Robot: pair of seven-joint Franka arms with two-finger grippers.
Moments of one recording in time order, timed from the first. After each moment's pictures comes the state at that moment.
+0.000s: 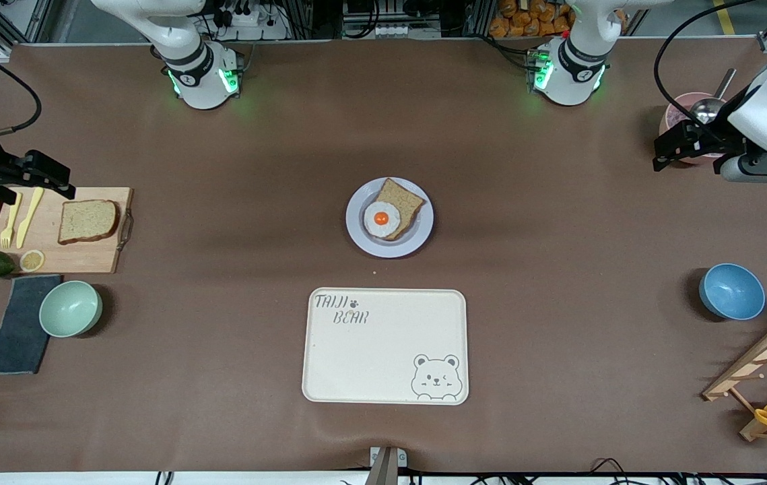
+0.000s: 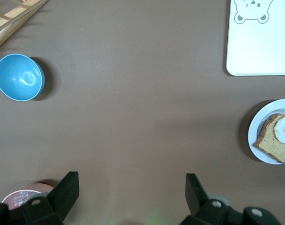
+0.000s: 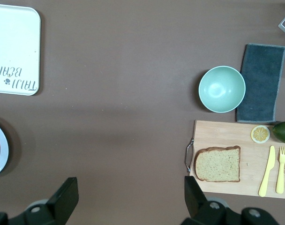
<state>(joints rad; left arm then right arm) 0.00 -0.05 -0.11 -1.62 -0.03 1.55 -0.07 -0.04 0.02 0.03 -1.58 0.02 1.60 -0.09</state>
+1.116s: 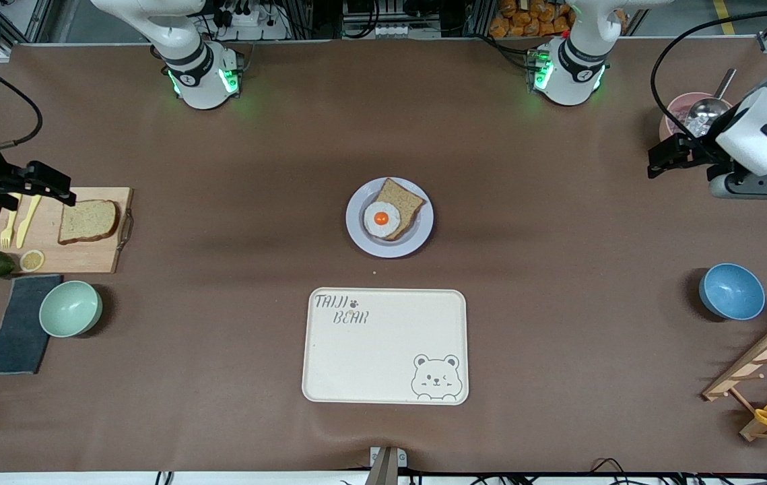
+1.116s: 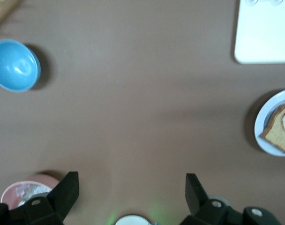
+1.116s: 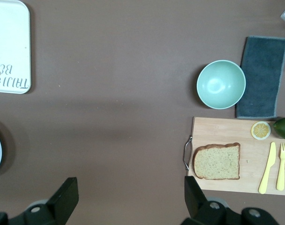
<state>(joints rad) 0.00 0.01 -0.12 -1.61 -0.02 1.49 -0.07 -0.03 0.07 0.00 -1.58 0.02 1.60 -0.09</state>
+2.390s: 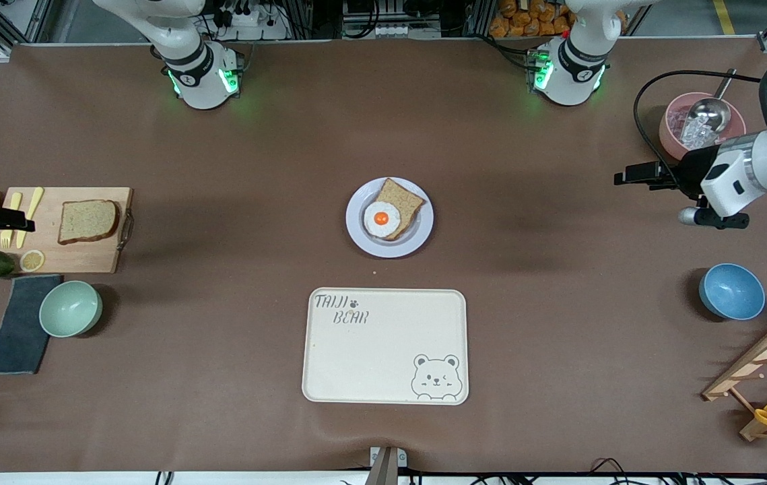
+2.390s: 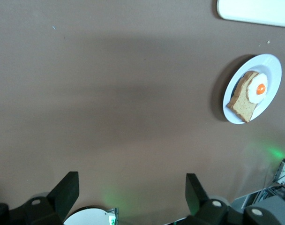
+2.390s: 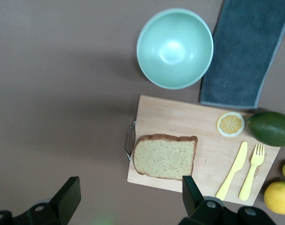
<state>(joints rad) 0.18 0.03 -0.11 -1.98 -0.35 1.63 0.16 -0.12 0.33 -0.27 -1.58 0.06 1.65 -0.56</state>
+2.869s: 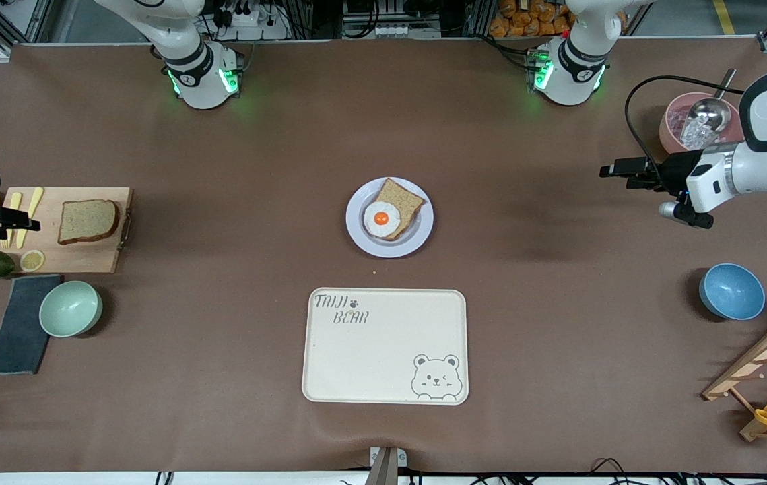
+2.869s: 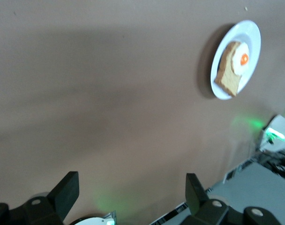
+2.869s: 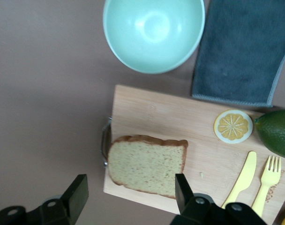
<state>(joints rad) 0.29 0.01 -0.11 -2.15 -0.47 1.65 0.47 -0.17 0.38 -0.37 -1.75 0.18 1.84 -0.79</state>
